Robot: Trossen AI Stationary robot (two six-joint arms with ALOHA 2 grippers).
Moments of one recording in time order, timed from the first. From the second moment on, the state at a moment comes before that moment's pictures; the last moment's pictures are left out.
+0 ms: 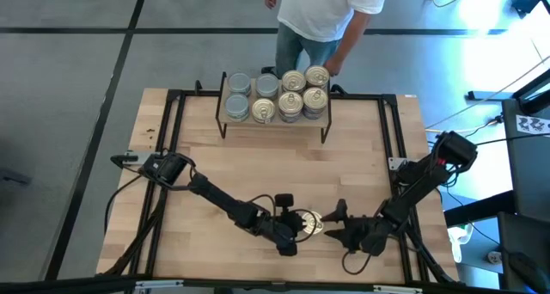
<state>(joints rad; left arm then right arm) -0.44 2.24 1.43 0.06 -0.50 -0.28 0.90 1.59 0.56 0.28 0.73 -0.18</state>
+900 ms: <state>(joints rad) -0.45 2.24 1.43 0.06 -0.52 -0.29 0.80 1.67 0.63 0.10 0.62 -0.44</state>
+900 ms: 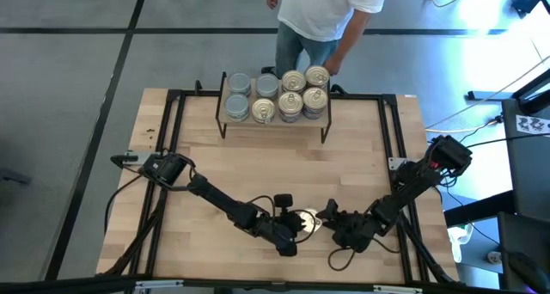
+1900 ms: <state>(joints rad) -0.43 2.12 1.43 -0.11 -0.54 -0.31 0.90 1.55 0.69 -0.02 0.74 0.14</state>
